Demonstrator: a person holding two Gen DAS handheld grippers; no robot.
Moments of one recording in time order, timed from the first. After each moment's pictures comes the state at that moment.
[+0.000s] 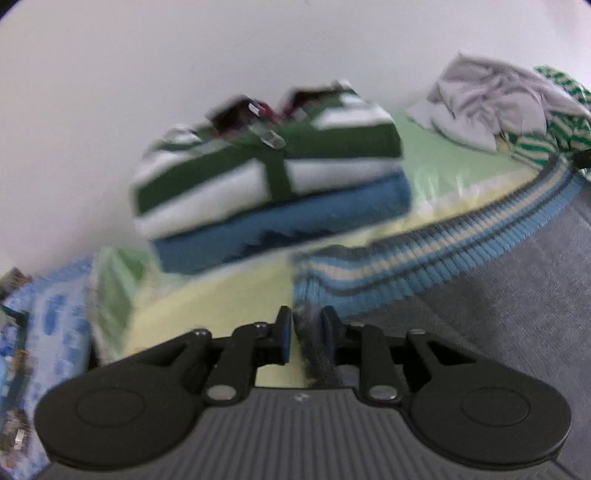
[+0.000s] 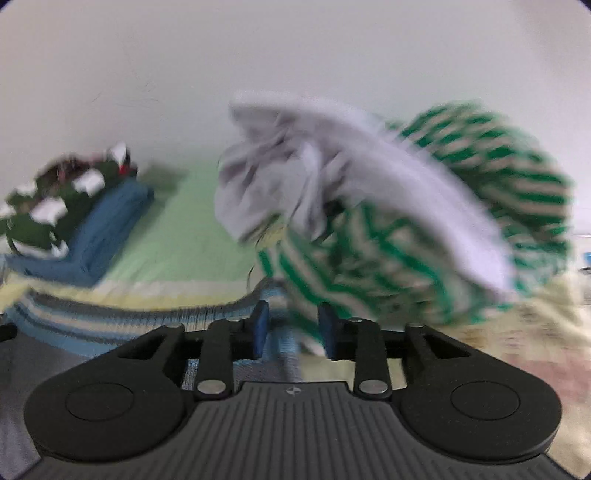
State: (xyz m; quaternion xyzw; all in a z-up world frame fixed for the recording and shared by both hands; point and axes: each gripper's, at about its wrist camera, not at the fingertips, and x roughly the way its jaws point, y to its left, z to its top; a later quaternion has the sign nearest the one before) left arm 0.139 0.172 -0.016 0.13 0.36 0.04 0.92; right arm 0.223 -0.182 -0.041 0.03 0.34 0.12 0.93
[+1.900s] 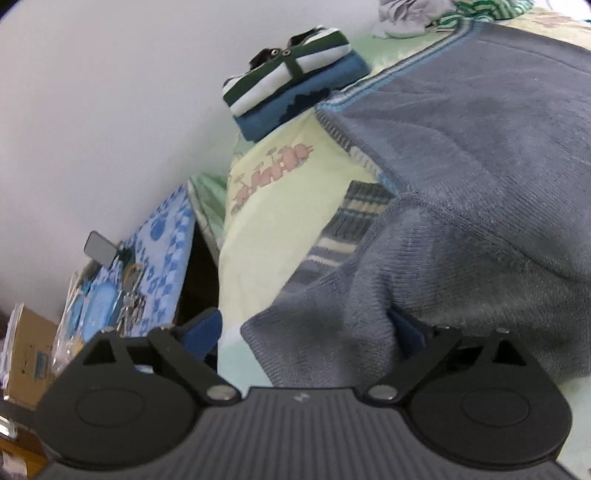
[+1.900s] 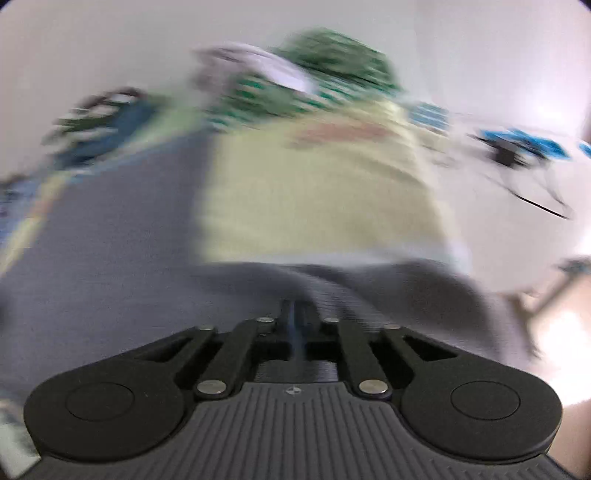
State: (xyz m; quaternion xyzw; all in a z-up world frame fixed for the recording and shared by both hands) left arm -0.112 0.146 -0.049 0.29 0.40 0.11 0.86; right arm -0.037 -0.300 -0.047 0.06 0.43 0.17 0.89
